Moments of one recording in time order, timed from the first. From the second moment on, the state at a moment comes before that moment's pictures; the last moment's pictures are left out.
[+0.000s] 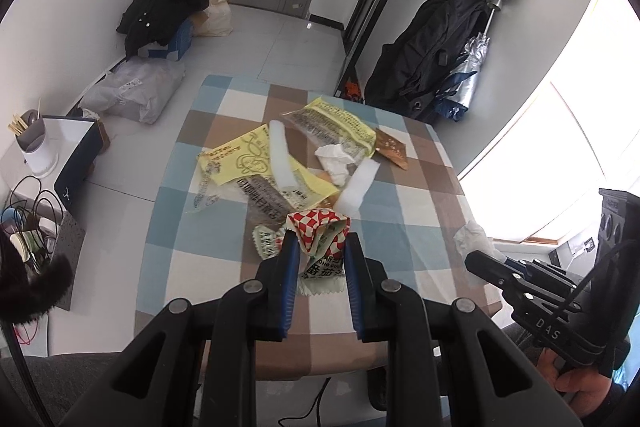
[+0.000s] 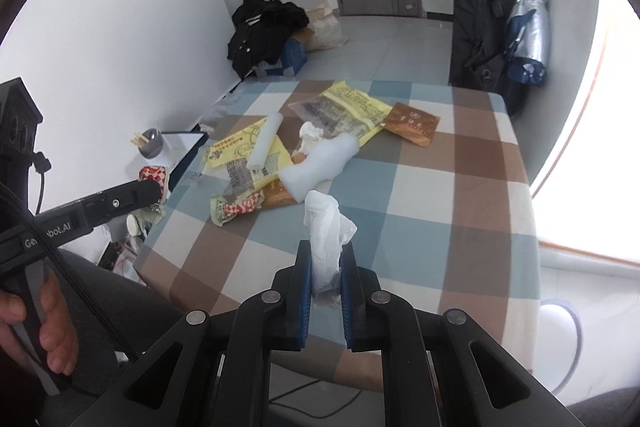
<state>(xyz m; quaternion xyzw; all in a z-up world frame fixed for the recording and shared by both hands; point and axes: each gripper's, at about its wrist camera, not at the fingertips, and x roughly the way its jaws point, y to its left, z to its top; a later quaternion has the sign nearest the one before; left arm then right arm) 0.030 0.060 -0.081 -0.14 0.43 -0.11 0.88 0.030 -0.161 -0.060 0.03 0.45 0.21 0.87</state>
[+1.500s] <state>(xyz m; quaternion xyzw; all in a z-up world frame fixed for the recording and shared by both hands) 0.089 -0.303 -0.089 -0.01 0.53 -0.41 0.74 -0.023 -0.508 -0.109 0.19 0.46 -0.03 0.87</state>
